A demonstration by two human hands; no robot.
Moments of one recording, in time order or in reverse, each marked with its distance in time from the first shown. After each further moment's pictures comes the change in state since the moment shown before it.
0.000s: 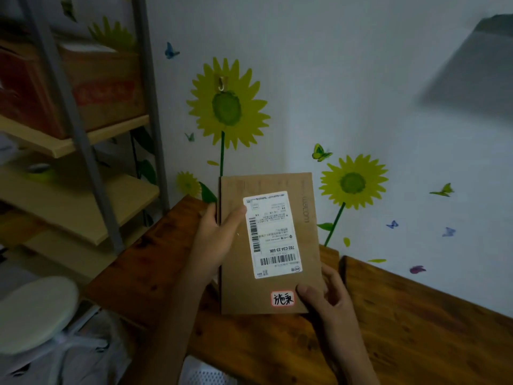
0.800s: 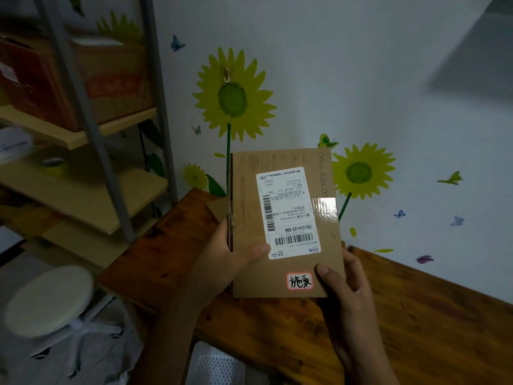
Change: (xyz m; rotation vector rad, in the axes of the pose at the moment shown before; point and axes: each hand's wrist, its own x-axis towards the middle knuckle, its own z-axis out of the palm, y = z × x) left_hand -0.055 -0.020 -0.022 0.068 -0.264 0.067; right_hand -0.025 -0.007 0.010 0.181 0.058 -0.097
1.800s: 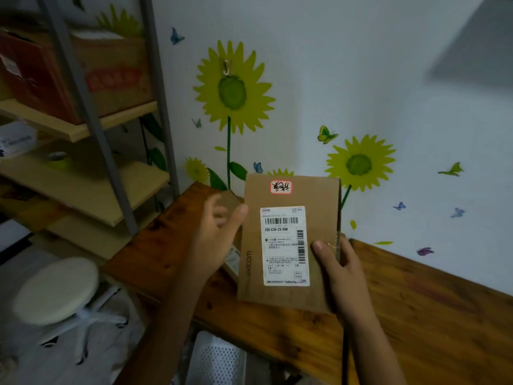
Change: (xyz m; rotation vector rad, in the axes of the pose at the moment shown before) left_hand 0.010 0.004 0.007 0.247 0.280 -0.056; right_hand 0.026 0.006 -0.029 -0.461 -0.038 -0.110
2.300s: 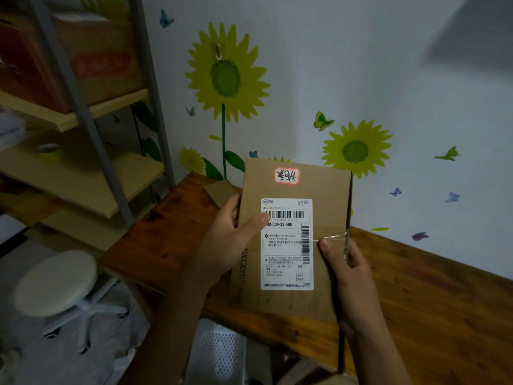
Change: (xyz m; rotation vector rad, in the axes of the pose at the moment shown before) left_hand -0.024 0.005 0.010 -0.310 -0.288 0.044; right_hand -0.032 -0.011 -0.004 0.229 0.026 0.110
